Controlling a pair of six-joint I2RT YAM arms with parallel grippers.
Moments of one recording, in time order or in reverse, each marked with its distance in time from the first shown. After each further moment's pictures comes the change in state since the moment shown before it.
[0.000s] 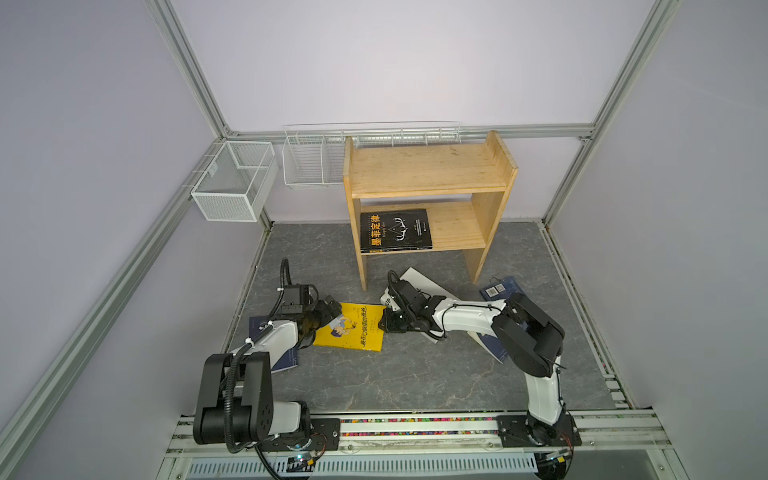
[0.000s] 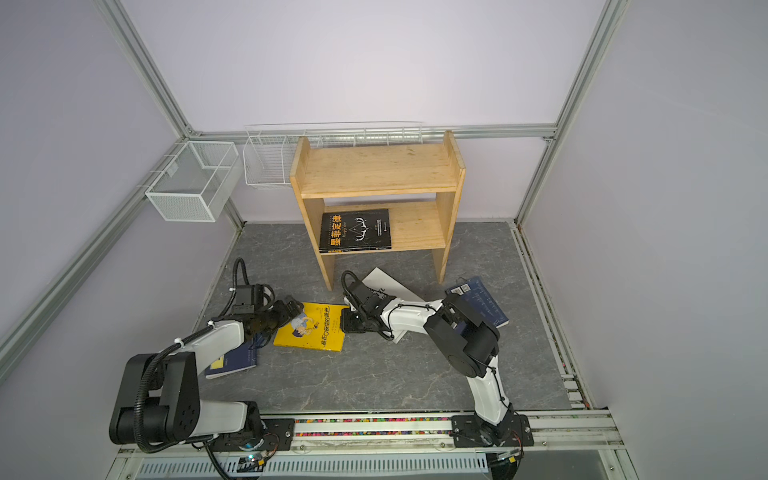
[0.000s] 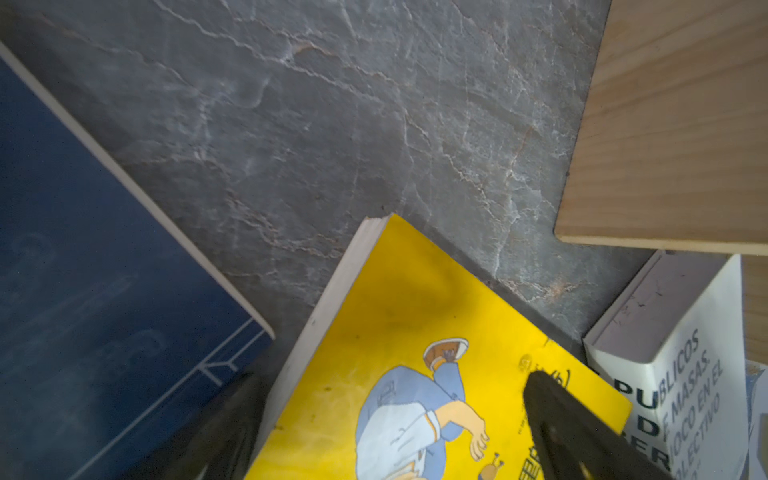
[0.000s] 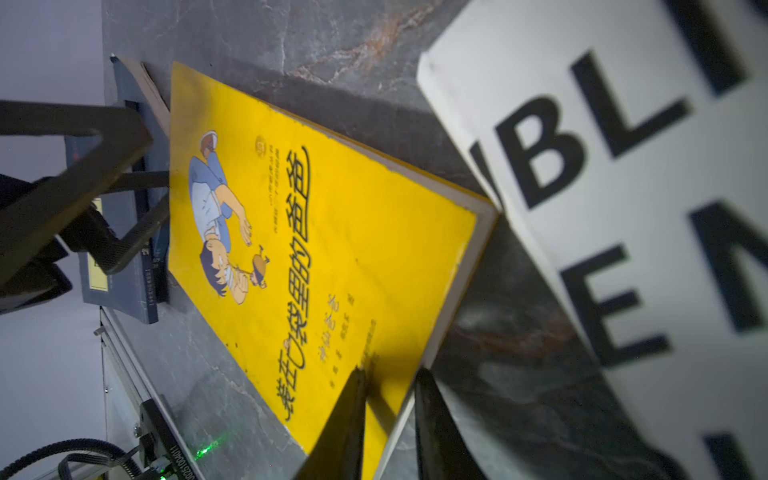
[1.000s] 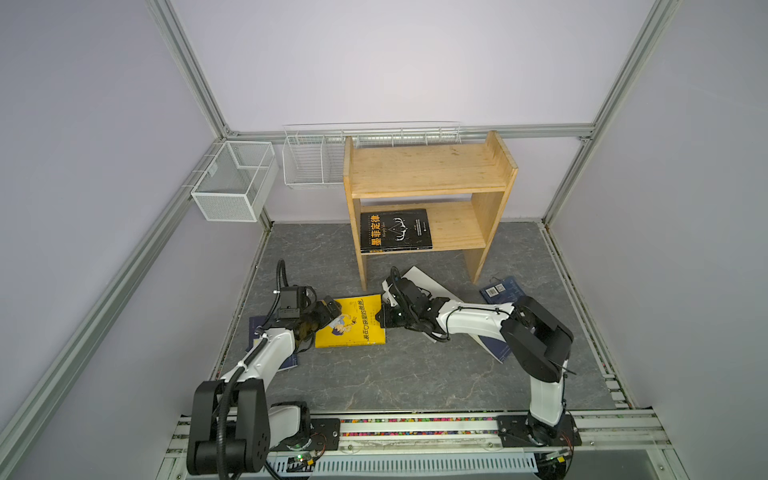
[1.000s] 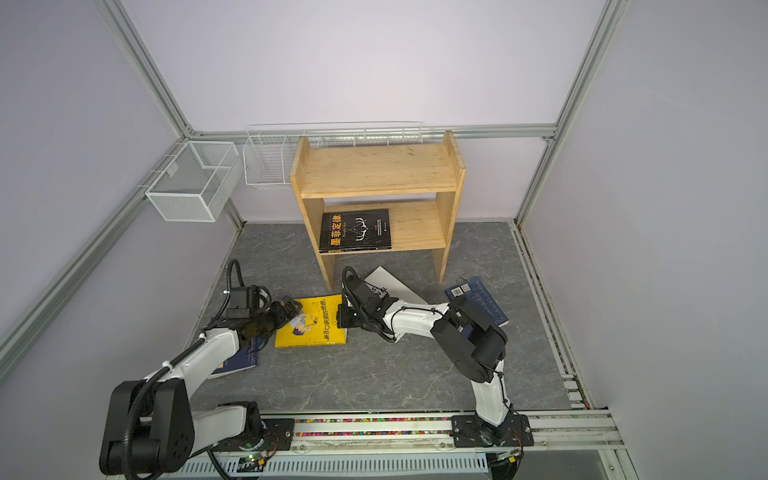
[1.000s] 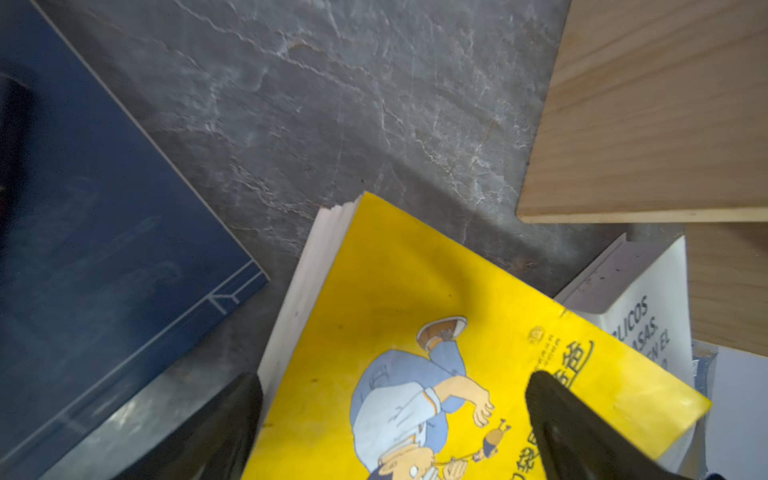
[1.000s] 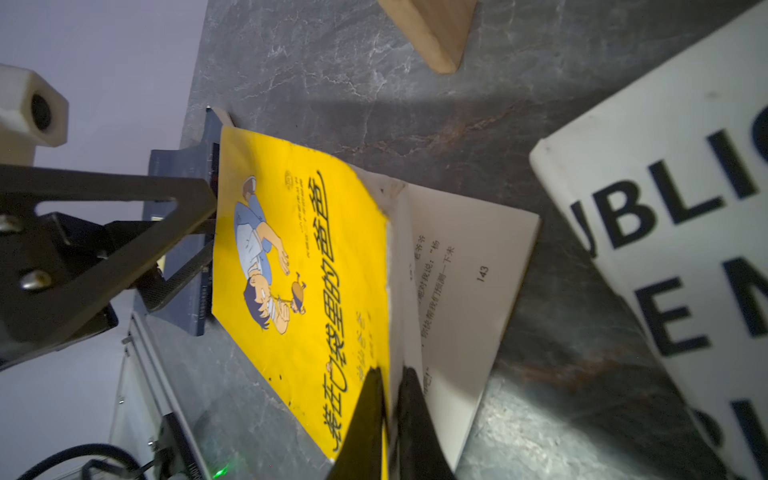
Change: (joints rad) left arm -0.005 -0.194 0.011 -0.145 -0.015 -0.040; right arm 0.004 -0.063 -0.035 0.130 0.014 0.008
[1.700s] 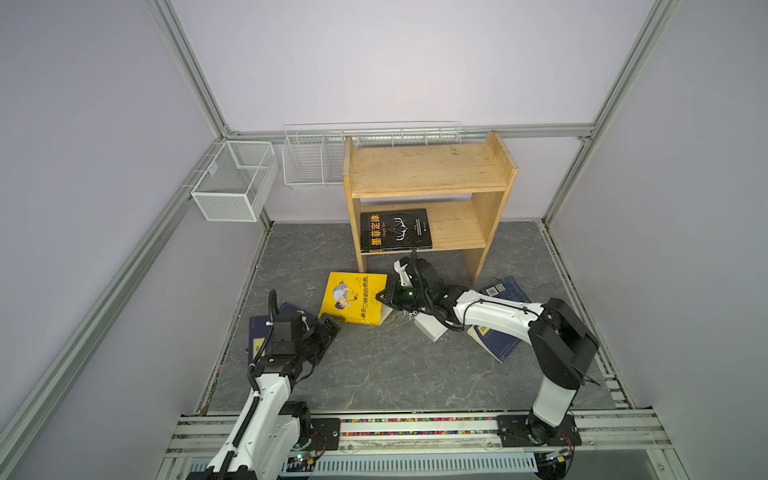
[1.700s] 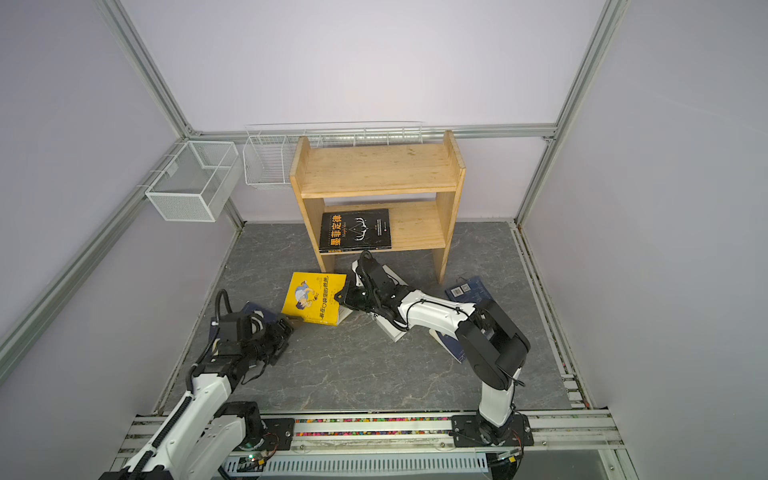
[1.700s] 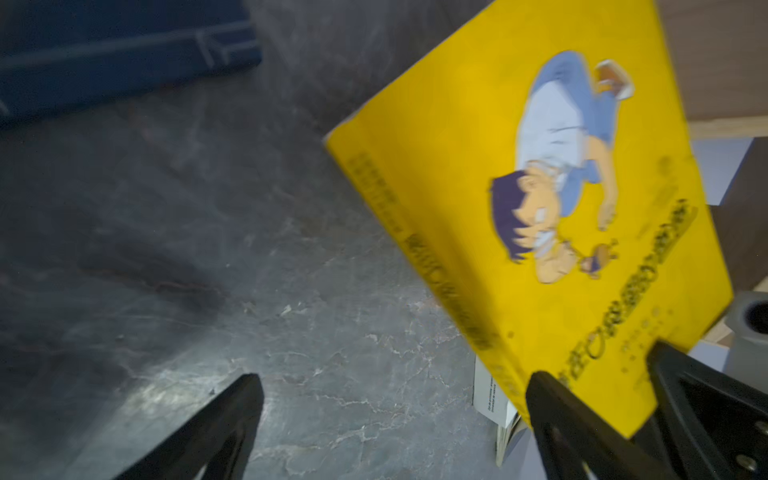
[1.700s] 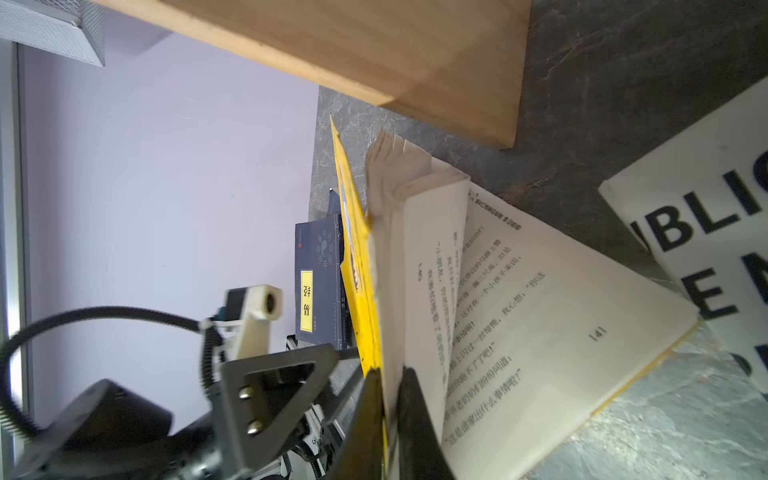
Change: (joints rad) left arm -0.004 -0.359 -0.314 0.047 0.206 -0.388; right arm -0.075 -0.117 0.000 0.066 -0.107 0.236
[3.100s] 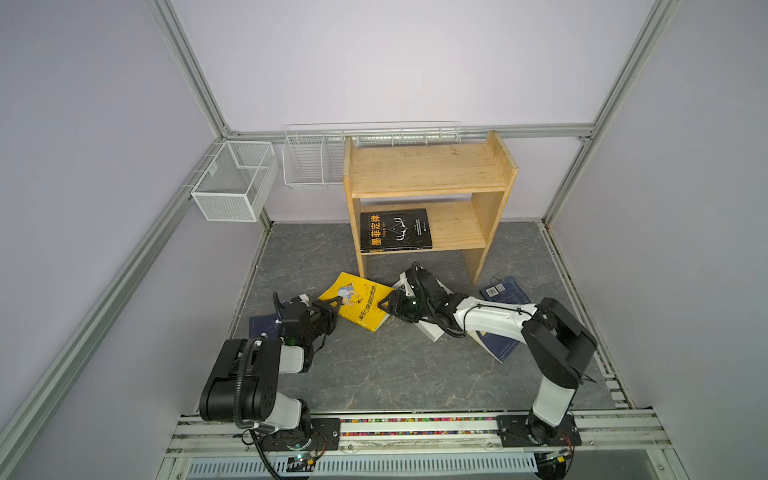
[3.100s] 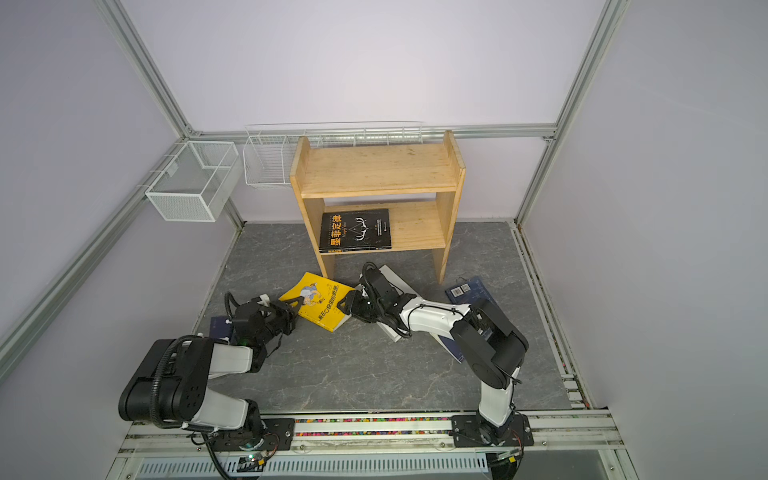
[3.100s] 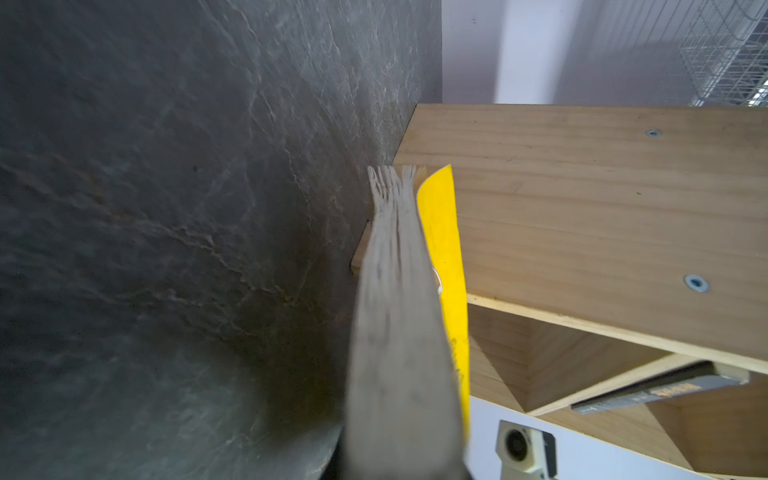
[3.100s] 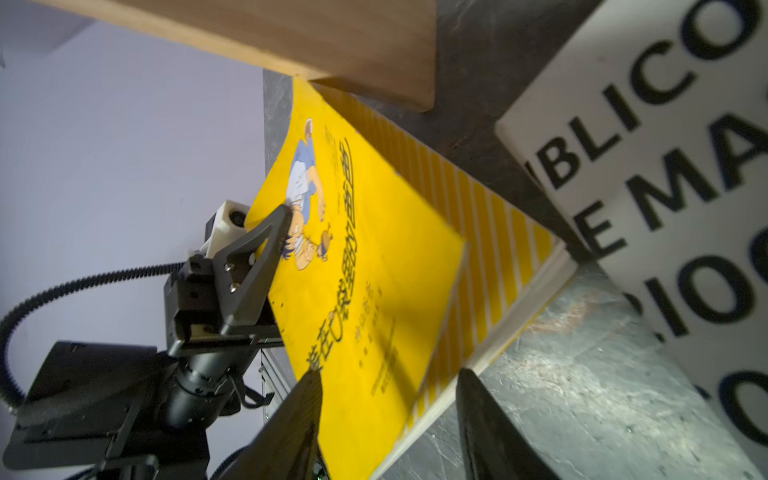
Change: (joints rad) left arm -0.011 0.645 -0.027 1.115 0.014 -0.354; right arm -0.003 0.010 -0.115 0.015 0.042 0.029
